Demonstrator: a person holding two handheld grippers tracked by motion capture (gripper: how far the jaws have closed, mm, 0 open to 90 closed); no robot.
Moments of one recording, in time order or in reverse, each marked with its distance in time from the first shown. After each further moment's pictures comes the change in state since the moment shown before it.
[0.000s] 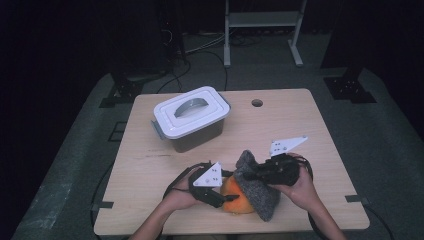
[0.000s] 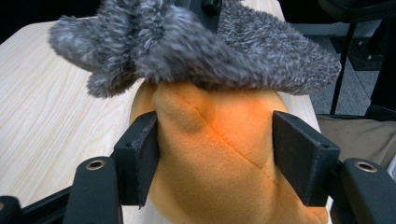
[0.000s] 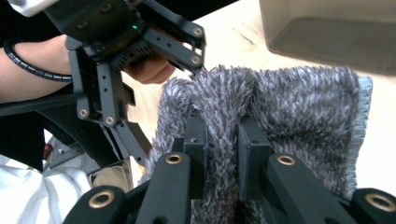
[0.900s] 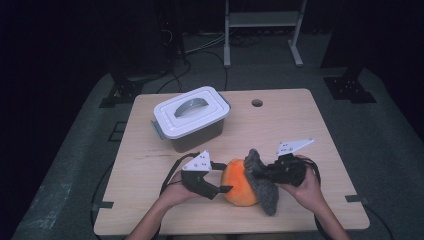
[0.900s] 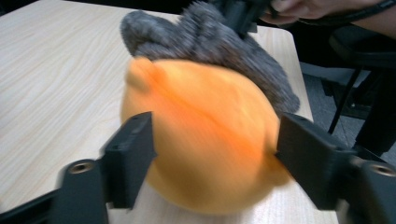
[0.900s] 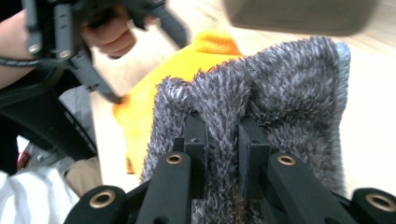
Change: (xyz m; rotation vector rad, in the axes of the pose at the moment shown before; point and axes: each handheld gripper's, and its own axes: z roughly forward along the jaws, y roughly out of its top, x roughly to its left) left arm 0.022 -0.016 -0.010 -0.080 -0.009 -0.216; right arm -0.021 -0.023 -0.009 0.029 -0.099 0.075
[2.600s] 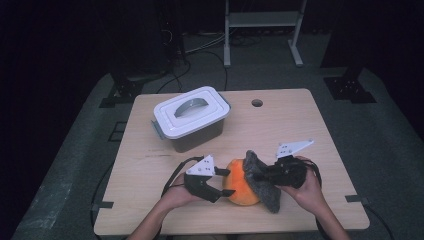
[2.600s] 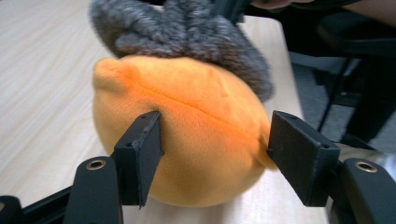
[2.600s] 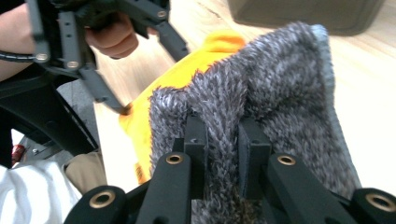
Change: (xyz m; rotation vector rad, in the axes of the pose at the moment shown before) left arm -0.006 0.000 0.005 0.035 -0.054 0.021; right arm 0.009 0.002 -0.002 0.020 -0.015 -0.024
